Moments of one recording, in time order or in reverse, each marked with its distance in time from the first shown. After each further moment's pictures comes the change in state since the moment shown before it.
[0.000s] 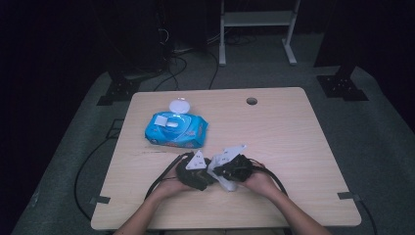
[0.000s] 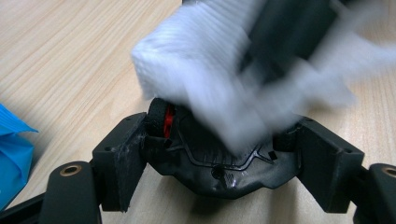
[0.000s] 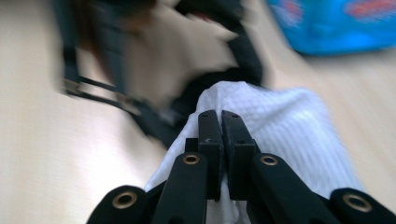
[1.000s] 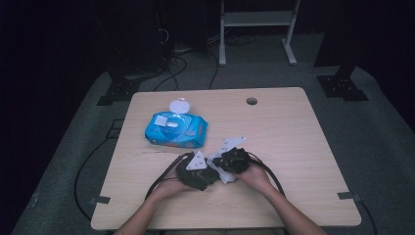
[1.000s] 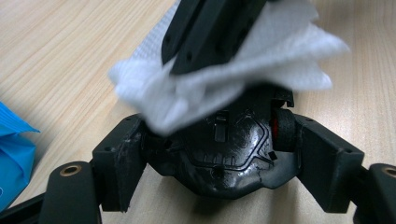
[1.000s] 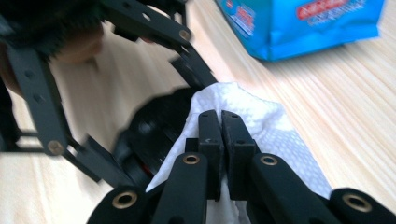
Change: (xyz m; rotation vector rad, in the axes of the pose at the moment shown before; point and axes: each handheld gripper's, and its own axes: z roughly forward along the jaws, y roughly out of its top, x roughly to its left) left arm -0.001 0.001 0.001 -0.001 0.007 -0.005; right arm -0.018 0.009 0.010 -0.033 -0.070 0.145
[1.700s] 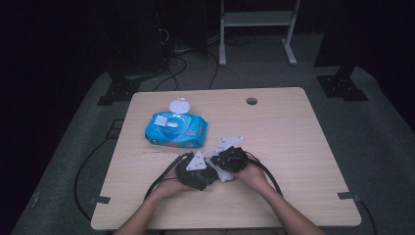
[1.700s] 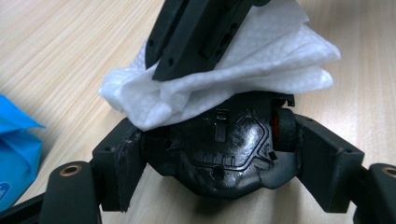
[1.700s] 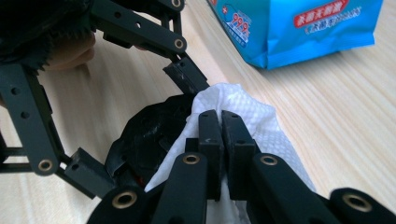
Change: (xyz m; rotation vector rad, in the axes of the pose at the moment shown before) left arm 0.002 -0.002 -0.002 0.009 0.015 0.007; right arm -0.003 0.004 0.003 0.012 -0.047 -0.017
